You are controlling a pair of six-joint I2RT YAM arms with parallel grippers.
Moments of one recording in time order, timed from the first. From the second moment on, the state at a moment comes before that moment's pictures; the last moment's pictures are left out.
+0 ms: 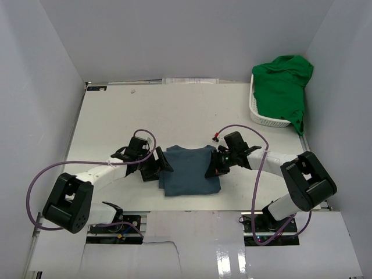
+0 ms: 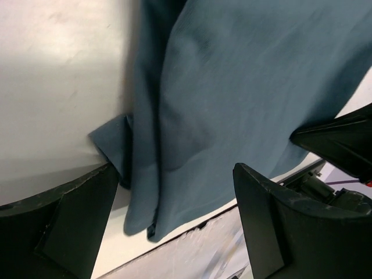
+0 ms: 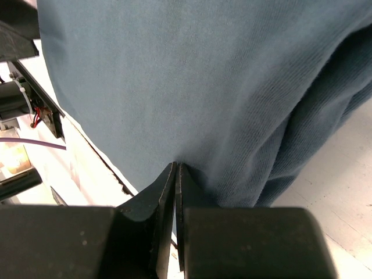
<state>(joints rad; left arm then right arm) -0.43 1.28 0.55 -0.28 0.34 -0.81 0.55 1.50 0.64 -0.13 -0.62 0.47</state>
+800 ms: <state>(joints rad) -0.44 1.46 0.53 0.00 0.38 -0.82 0.55 1.50 0.64 -0.13 -0.63 0.47</state>
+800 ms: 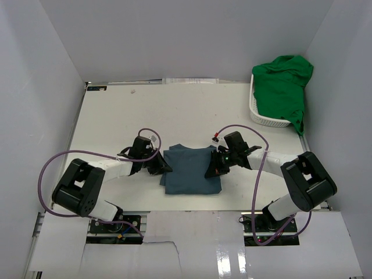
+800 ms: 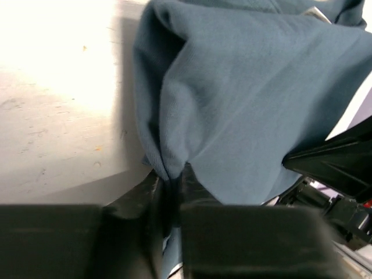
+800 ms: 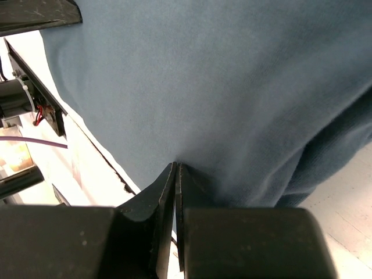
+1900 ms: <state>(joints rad) -0.11 1.70 0.96 -0.45 0.31 -0.51 0.53 1.02 0.78 -0.37 -0.45 0.41</state>
